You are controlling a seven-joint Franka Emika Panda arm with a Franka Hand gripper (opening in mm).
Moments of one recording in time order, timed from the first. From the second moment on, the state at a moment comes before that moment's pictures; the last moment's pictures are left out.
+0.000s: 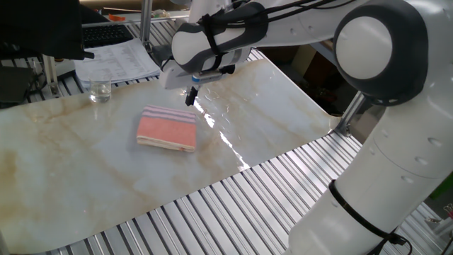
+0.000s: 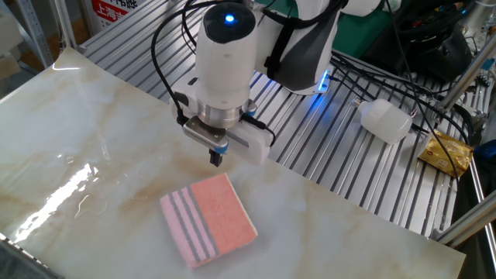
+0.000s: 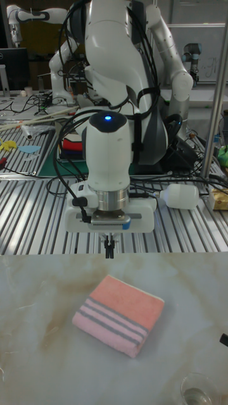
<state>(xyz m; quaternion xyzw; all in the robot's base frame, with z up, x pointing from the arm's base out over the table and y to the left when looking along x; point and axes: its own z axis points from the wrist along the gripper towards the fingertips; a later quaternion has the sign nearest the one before) 0.532 0.004 0.219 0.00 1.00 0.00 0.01</state>
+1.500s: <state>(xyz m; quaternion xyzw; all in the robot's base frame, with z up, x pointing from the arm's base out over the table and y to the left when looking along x) 0.536 0.011 0.197 0.03 1.00 -0.01 -0.01</state>
